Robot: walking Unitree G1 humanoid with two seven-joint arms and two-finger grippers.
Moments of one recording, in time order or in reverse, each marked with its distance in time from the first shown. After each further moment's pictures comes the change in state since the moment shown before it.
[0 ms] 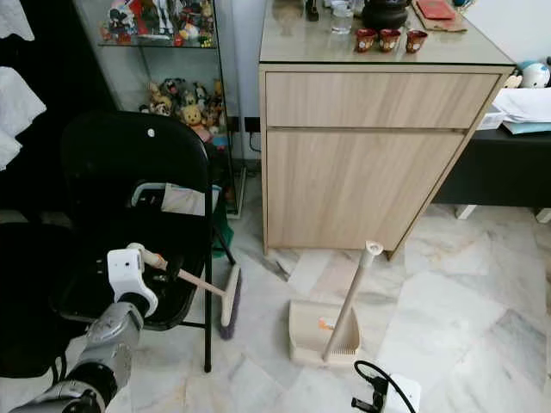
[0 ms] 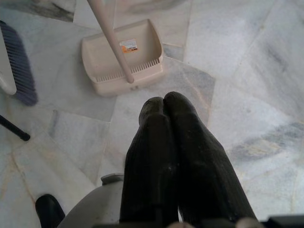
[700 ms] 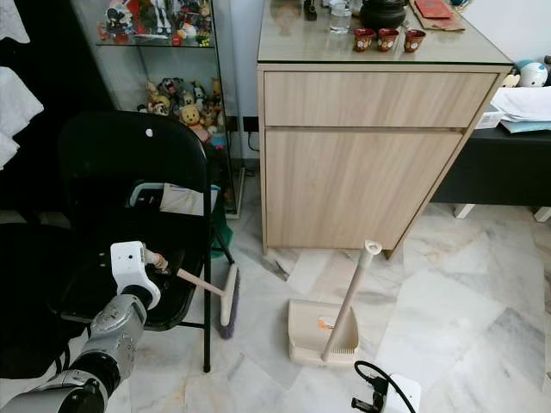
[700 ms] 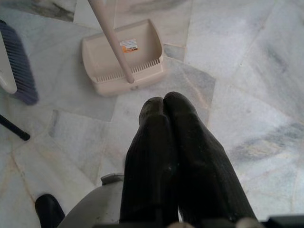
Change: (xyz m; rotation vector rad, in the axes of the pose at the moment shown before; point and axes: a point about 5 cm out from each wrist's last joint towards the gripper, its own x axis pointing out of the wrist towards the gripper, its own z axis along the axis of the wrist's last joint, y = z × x) left arm 0.002 0.001 -0.002 0.003 0.029 0.039; right arm 0.000 0.000 0.001 -0.001 -0.002 0.002
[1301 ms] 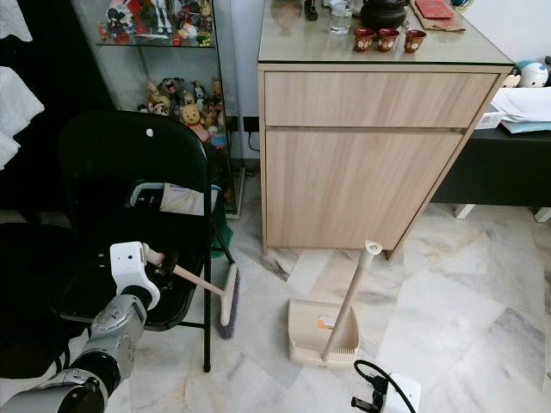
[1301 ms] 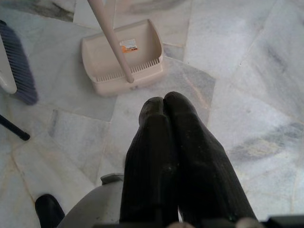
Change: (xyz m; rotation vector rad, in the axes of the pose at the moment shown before) left arm 0.001 0.000 0.002 0.001 -0.007 0.014; right arm 0.000 0.000 0.000 0.001 0.001 -0.001
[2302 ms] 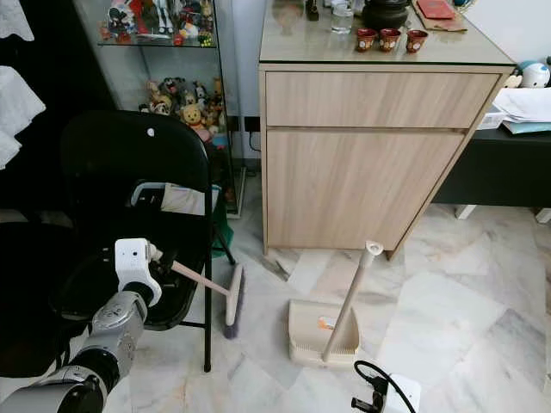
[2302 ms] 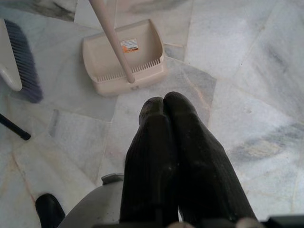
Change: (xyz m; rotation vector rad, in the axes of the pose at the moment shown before) left arm 0.003 -0.005 0.004 0.082 -0.007 -0.049; right arm 0.000 0.000 0.000 0.000 0.000 0.002
